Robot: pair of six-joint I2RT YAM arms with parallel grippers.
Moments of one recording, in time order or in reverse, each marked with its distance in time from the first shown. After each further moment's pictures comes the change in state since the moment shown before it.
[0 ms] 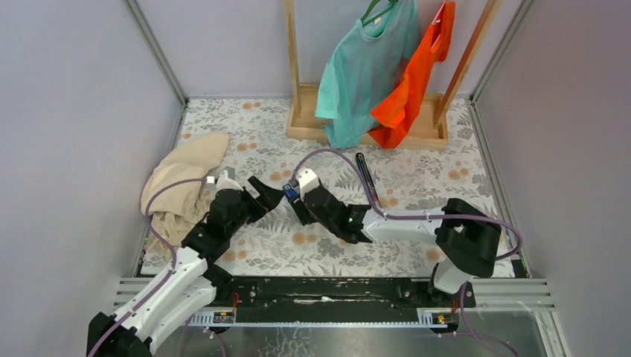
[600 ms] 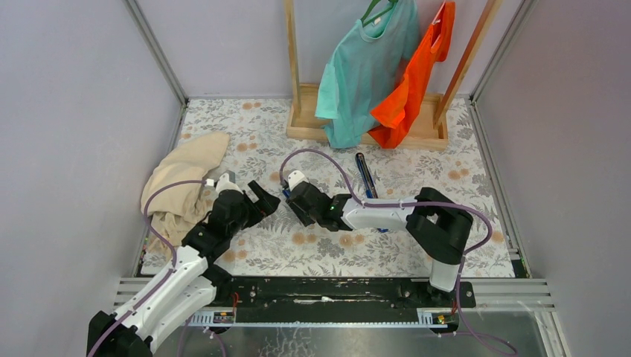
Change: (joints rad) left arm 0.002 -0.013 0.022 -0.151 -0.072 0.057; right arm -0.050 0.189 0.221 -0.312 -0.085 0.006
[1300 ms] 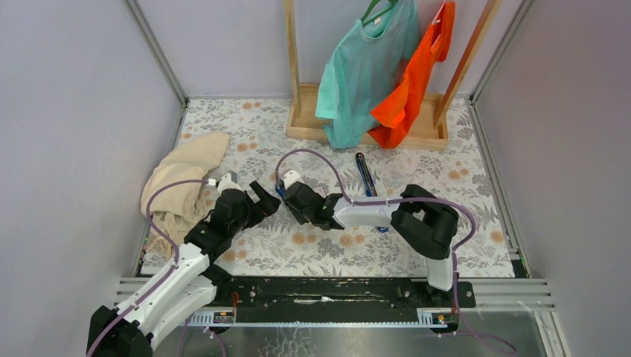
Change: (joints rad) left arm 0.000 0.040 0.000 0.004 0.000 0.004; right arm 0.000 0.097 0.042 0.033 -0.001 0.032
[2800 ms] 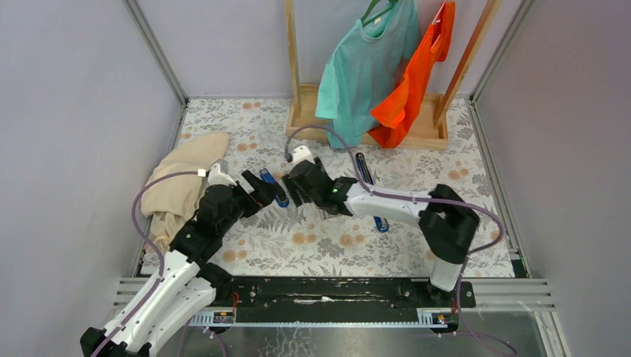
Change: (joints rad) left arm -0.001 -0.125 0.120 -0.047 0.014 0.021; right arm -0.044 -0.074 0.159 -0.110 0.075 0.026
